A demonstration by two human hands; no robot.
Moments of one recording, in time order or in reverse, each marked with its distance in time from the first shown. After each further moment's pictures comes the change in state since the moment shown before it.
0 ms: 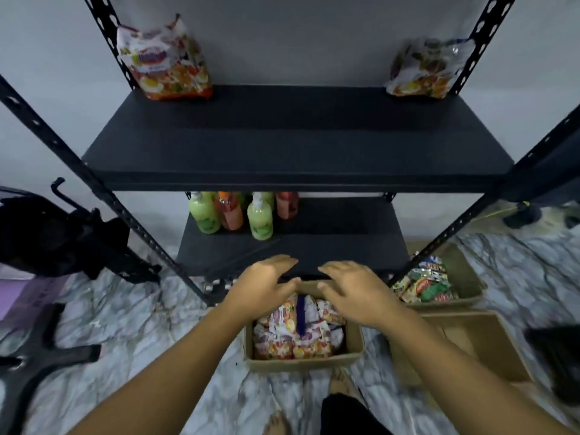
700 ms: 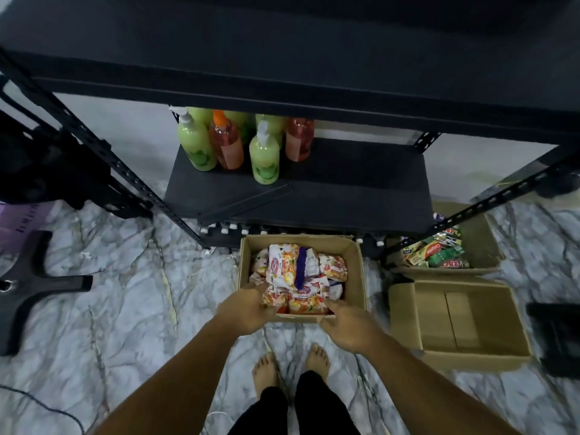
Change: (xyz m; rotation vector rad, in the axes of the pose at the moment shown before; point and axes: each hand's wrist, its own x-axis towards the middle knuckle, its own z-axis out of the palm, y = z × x) left_hand -0.035 -0.113 0.159 -0.120 -0.409 -0.434; right_hand 0.001 0.057 0.191 0.134 -0.534 0.322
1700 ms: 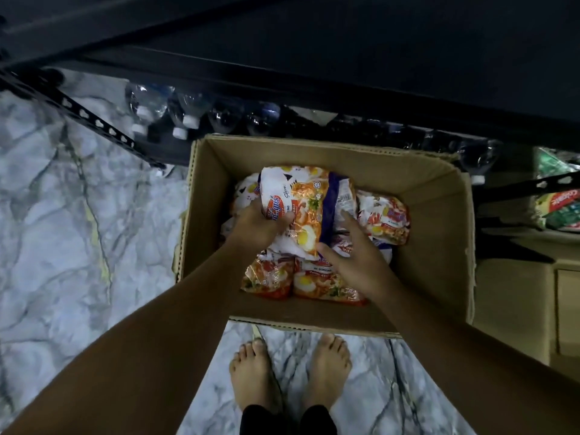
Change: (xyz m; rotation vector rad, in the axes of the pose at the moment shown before) left_hand 0.369 -0.144 0.192 -0.849 0.273 -0.236; right_hand 0.377 0.119 0.172 0.591 0.197 -0.071
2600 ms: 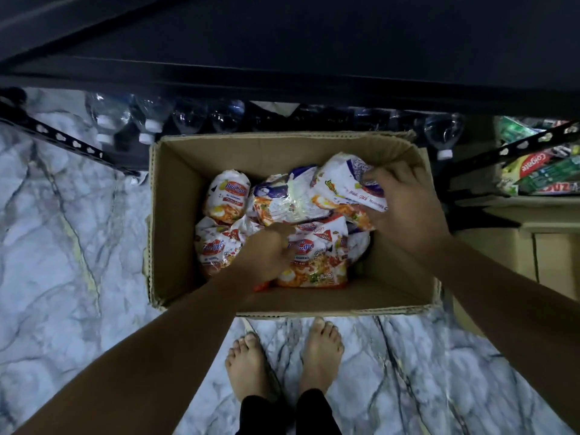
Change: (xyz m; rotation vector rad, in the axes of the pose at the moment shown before) left_hand -0.025 -0.016 0.056 0.762 -0.297 0.464; right_hand -0.005 0.009 -0.118 -0.710 0.358 -0.309
